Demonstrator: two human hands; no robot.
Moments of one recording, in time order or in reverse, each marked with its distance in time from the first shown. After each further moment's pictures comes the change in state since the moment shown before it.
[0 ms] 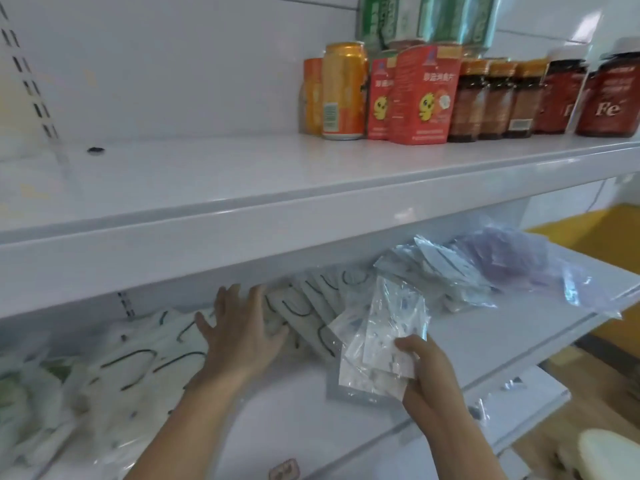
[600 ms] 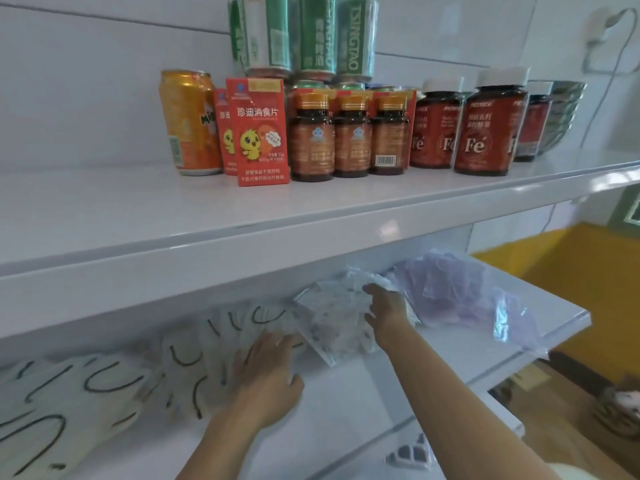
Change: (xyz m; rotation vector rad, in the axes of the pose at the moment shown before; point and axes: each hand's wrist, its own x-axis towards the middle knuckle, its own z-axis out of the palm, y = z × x) left_hand 0.019 0.190 0.101 -0.023 -0.187 0.206; right_hand 0.206 -0.148 -0.062 -0.329 0.170 -0.067
